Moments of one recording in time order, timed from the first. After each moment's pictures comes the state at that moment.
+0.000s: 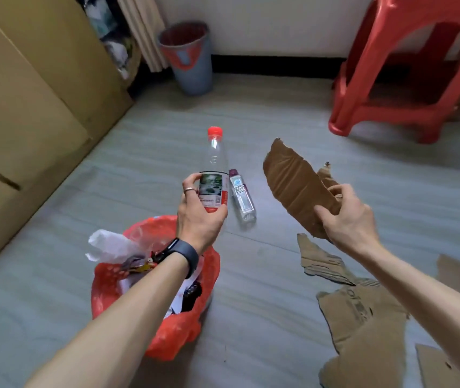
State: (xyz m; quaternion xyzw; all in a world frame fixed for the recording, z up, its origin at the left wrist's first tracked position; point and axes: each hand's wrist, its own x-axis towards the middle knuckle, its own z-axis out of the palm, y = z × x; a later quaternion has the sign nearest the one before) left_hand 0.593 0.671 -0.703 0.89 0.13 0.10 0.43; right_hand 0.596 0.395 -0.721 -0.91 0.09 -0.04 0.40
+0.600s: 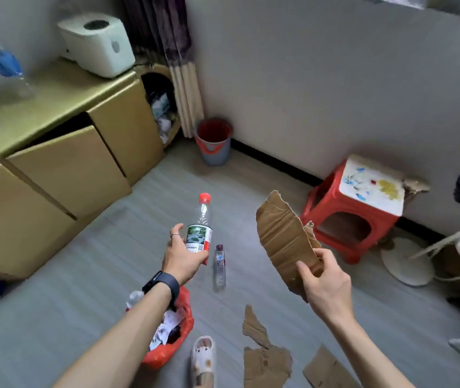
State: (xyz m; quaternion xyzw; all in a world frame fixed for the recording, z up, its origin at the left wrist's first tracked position) left_hand 0.657 0.634 -0.251 0.82 0.32 -0.04 0.48; right_hand 0.668 0.338 -0.204 -0.91 0.09 0.04 0.41
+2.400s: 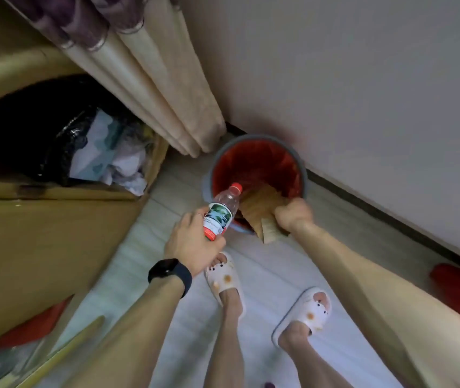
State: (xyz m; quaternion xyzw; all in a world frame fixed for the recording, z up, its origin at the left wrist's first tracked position) left_hand 1.509 1.007 -0.563 0.88 0.27 -0.26 0.28; right_hand 1.620 0.810 -0.631 -0.85 0.23 0.41 0.24
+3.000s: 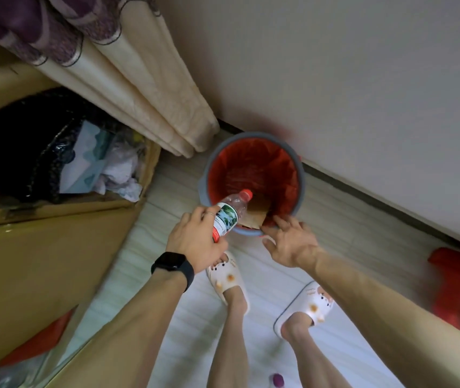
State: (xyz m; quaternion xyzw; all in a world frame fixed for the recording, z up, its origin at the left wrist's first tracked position) left_hand 1.526 1.019 -0.579 0.93 0.10 -0.30 0.18; right_hand 1.566 0.788 -0.649 -0.86 -0.19 0.47 0.00
